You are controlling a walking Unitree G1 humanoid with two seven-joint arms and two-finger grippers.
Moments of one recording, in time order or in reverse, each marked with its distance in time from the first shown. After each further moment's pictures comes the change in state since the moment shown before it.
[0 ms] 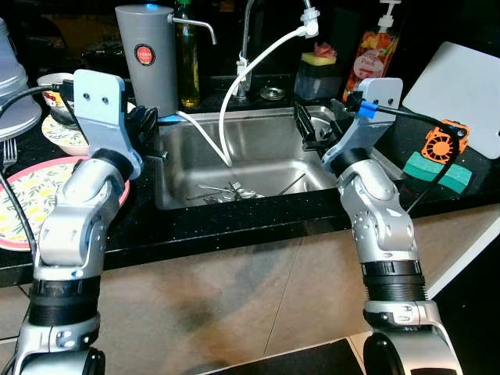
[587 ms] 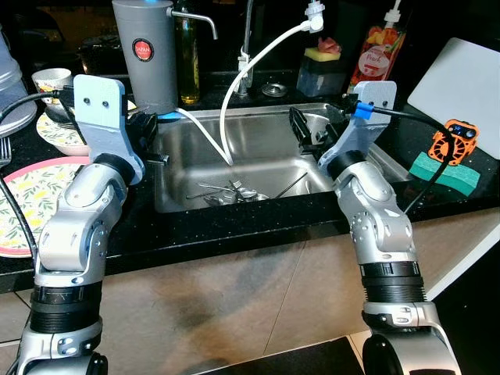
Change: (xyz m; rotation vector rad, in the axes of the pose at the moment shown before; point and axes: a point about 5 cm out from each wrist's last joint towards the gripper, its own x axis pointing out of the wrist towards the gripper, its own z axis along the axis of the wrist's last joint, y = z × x) left arm -0.002 -0.002 0.002 -0.019 0.015 0.017; right arm -0.001 0.003 -0.004 0.025 0.033 0.010
